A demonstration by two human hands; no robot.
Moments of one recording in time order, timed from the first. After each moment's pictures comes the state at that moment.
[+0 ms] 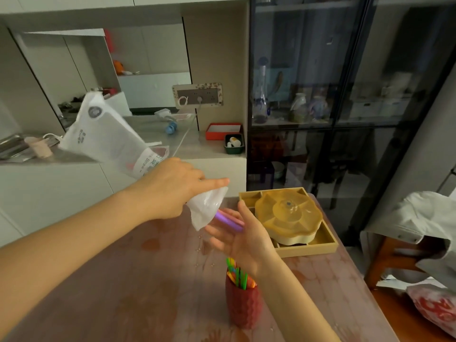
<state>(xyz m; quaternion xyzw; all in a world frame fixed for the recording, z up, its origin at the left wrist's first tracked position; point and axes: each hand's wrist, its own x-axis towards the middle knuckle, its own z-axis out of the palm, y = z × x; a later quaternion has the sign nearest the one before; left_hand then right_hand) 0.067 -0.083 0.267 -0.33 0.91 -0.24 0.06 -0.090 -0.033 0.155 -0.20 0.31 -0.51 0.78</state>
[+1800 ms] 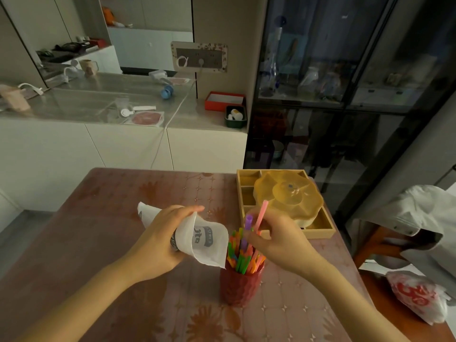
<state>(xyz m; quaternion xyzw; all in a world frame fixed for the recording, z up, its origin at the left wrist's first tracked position) 0.111 -0.050 0.102 -0.45 0.81 0.23 -0.29 -0.139 -0.022 0.137 -0.76 0.54 -0.30 0.19</state>
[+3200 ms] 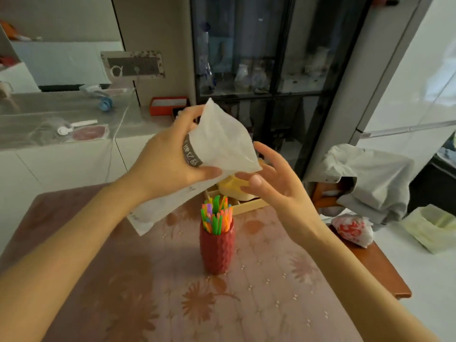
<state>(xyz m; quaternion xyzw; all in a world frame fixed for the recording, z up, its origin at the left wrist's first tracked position) 0.046 -0.007 0.259 -0.32 0.86 0.22 -0.33 -0.129 0.092 0.206 -0.55 0.49 -0.58 0.35</state>
